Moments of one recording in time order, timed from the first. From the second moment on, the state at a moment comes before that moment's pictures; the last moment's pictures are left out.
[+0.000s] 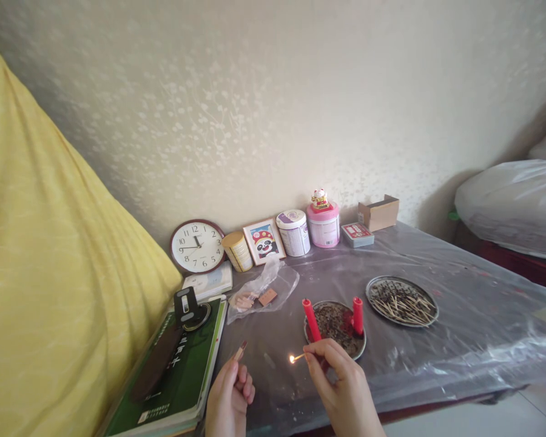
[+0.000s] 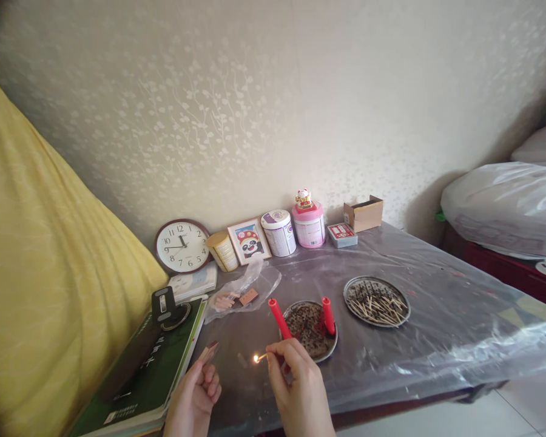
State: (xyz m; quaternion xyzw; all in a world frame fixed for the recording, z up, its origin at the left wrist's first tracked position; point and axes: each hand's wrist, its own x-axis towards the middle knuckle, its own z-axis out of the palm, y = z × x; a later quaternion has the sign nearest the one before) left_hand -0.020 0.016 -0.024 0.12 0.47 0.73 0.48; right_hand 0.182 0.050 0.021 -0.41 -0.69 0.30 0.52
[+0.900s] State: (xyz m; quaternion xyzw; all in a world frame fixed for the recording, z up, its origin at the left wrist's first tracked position) left_hand -0.016 0.014 -0.017 0.11 0.46 0.74 0.48; right_hand 0.190 0.072 0.067 -0.37 -0.40 0.55 0.63
